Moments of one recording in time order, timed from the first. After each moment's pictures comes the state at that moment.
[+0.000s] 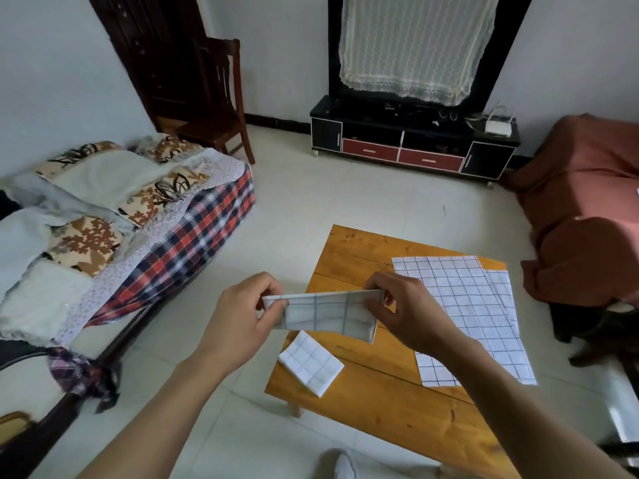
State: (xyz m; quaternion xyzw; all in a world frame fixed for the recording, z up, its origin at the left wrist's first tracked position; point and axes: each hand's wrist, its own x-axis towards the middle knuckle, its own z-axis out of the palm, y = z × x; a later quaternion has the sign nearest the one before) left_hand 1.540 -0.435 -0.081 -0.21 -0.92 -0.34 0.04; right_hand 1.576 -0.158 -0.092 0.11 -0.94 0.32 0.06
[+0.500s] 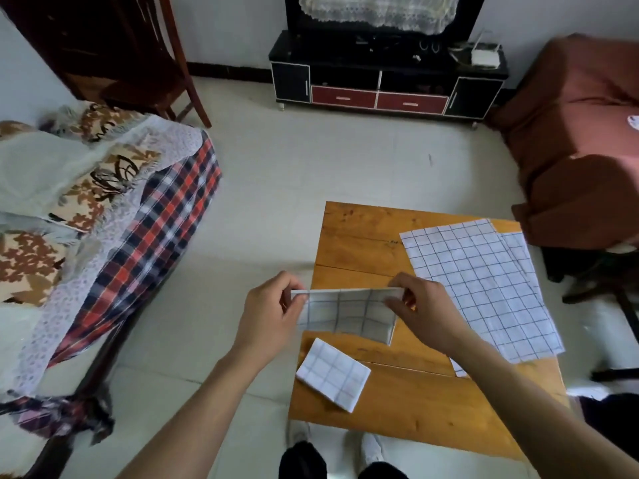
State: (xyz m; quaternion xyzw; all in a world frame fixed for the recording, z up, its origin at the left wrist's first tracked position) left_hand 1.372 -0.435 -0.180 -0.21 -0.89 -0.40 -0.07; right_hand 1.461 -0.177 -0.184 -0.08 -0.93 0.35 0.01
